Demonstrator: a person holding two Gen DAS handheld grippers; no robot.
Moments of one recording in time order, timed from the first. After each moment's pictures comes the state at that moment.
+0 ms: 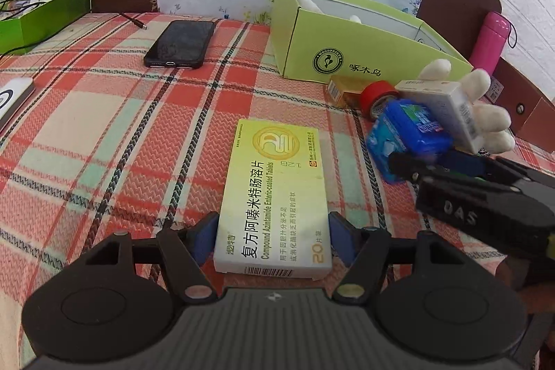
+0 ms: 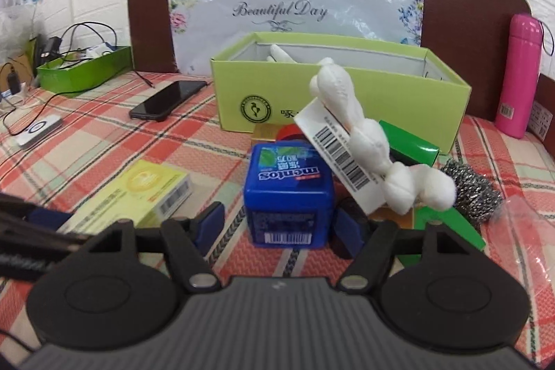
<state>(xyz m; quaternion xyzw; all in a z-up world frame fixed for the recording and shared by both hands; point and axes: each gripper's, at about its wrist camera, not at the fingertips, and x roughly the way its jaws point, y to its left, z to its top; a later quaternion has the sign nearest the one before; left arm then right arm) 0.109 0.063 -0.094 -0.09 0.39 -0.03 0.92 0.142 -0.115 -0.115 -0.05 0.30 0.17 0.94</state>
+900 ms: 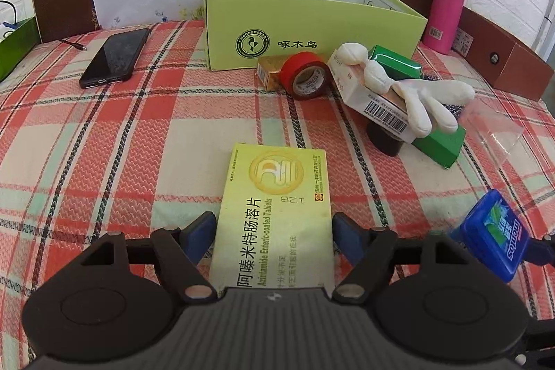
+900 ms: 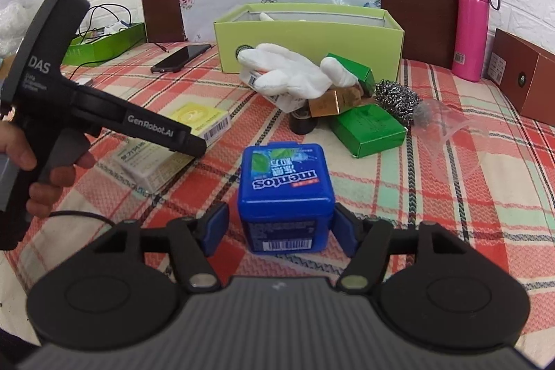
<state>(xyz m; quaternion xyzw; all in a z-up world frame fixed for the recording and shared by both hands) 0.121 0.006 -0.093 -0.01 0.41 -0.08 0.91 0.032 -0.193 -0.105 -0.04 0.34 0.18 0.92</state>
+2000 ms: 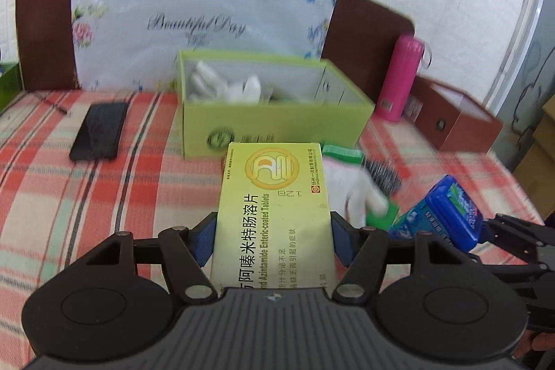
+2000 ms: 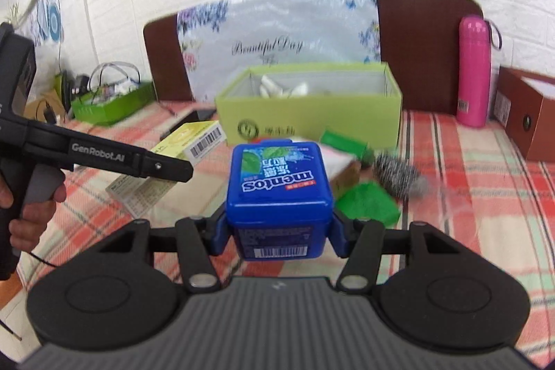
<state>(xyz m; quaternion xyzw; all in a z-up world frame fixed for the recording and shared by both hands) 0.118 0.017 -0.007 -0.06 0.33 -0.15 0.93 0.073 -0.214 -0.042 0.00 0.27 0.21 0.94</state>
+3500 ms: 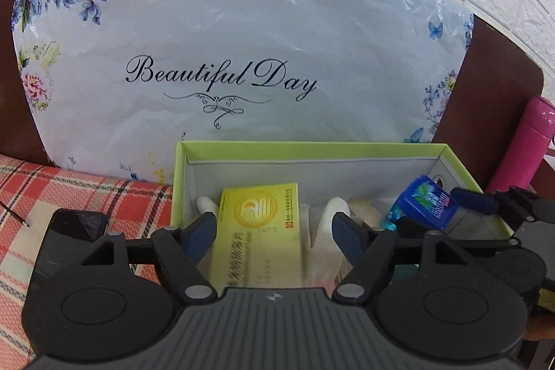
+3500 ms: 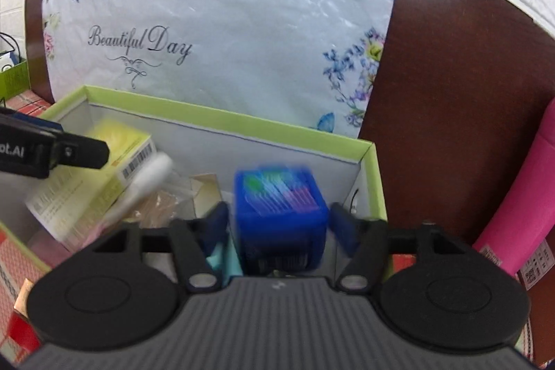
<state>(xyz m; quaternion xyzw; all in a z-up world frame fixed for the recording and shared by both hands) 0.352 0.006 -0.029 -0.05 0.33 -0.06 0.94 0.375 -0.176 -0.087 -0.12 0.28 0.13 0.94</state>
